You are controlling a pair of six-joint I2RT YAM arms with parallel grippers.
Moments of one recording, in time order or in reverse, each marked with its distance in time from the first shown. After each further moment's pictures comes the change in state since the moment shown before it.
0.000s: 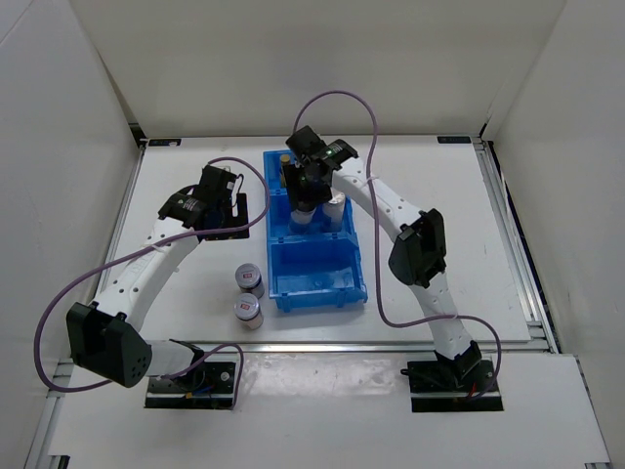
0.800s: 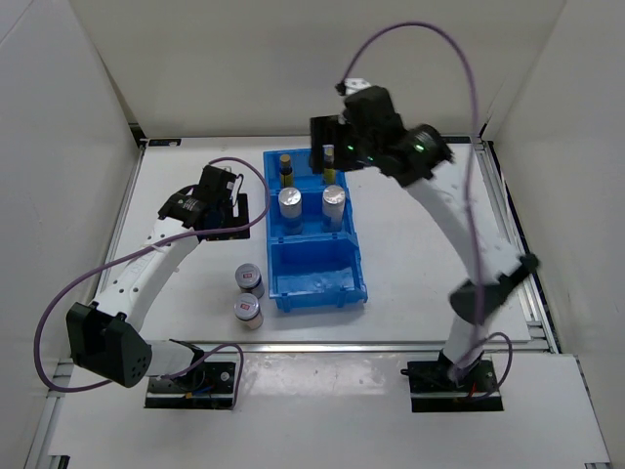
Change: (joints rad) left arm 0.000 0.000 0.000 0.000 0.004 0.000; right arm 0.005 -0.382 0.026 0.007 0.098 -0.026
